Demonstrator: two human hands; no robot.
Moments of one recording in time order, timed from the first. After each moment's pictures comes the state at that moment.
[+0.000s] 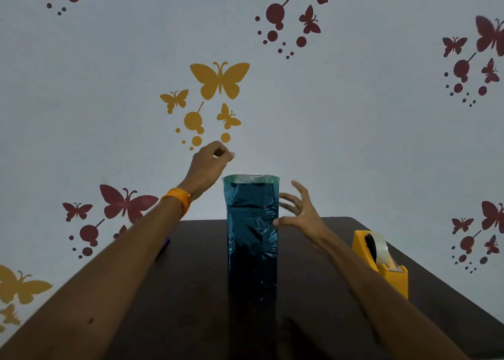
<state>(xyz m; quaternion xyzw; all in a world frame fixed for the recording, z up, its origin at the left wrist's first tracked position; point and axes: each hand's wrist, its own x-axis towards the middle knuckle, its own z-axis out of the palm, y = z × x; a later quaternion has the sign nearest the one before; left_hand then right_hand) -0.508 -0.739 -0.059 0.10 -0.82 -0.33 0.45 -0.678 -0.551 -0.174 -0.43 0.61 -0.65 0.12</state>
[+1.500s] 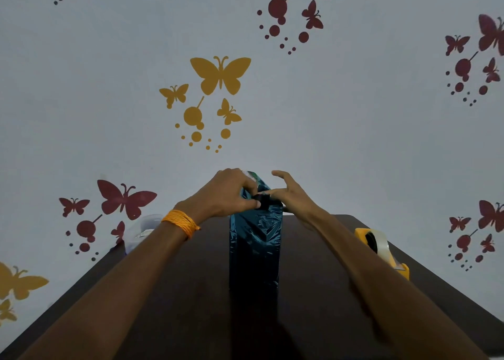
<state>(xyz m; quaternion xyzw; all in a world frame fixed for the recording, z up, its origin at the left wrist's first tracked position) -0.485 -0.692 -0.082 0.00 -0.95 -0.05 0.30 -0.648 -0.568 -0.124 -0.44 0.68 -0.57 0.11</state>
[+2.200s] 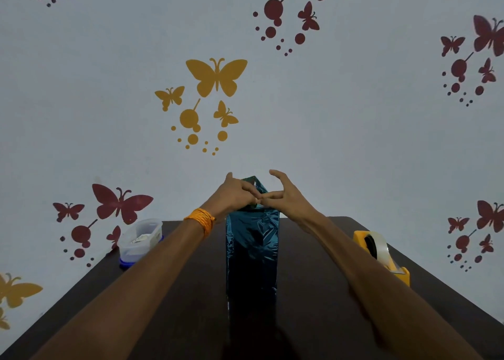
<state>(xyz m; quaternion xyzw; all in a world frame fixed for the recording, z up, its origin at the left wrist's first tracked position) -0.521 -0.684 -0.088 0.18 -0.90 -0.34 0.21 -0.655 -0.574 -0.128 -0.47 0.67 -0.56 0.10</state>
